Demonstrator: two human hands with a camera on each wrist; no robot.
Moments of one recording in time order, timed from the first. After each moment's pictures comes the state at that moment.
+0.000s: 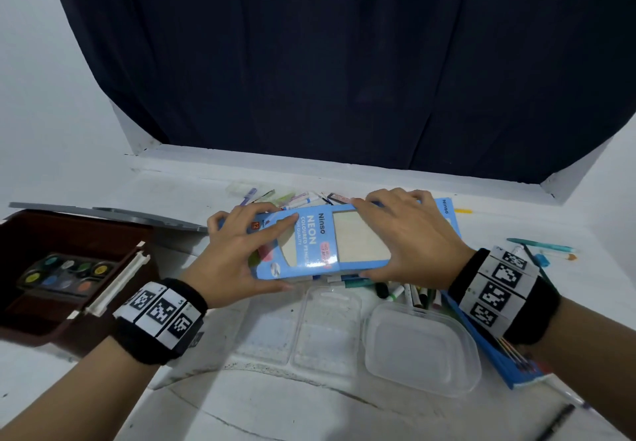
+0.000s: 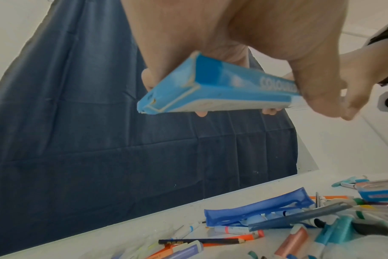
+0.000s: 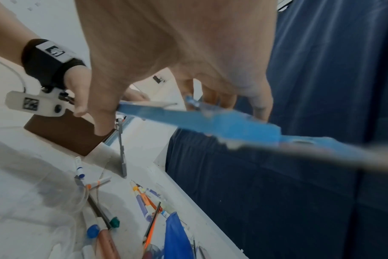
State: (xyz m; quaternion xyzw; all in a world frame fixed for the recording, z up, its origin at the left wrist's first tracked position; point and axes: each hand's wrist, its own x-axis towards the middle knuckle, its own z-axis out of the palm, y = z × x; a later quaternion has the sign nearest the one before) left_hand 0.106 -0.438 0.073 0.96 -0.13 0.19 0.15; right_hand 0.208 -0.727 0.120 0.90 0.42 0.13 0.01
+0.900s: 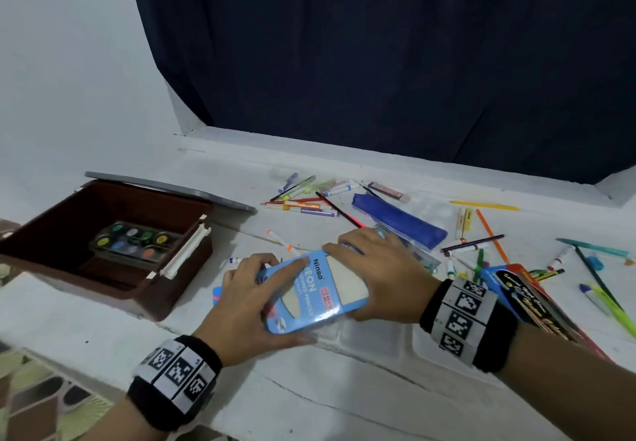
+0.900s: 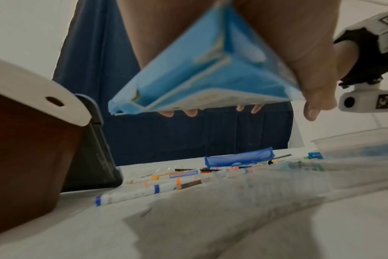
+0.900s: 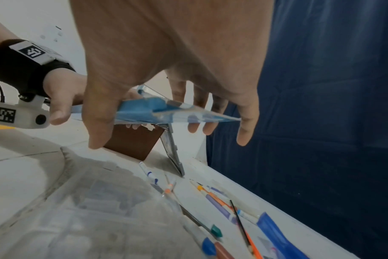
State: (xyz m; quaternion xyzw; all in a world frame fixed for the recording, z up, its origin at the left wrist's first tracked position) left_hand 0.006 -0.417 0.011 0.96 -0.04 0.15 0.21; right_hand 0.153 -0.644 0.056 0.85 0.52 0.05 -0.05
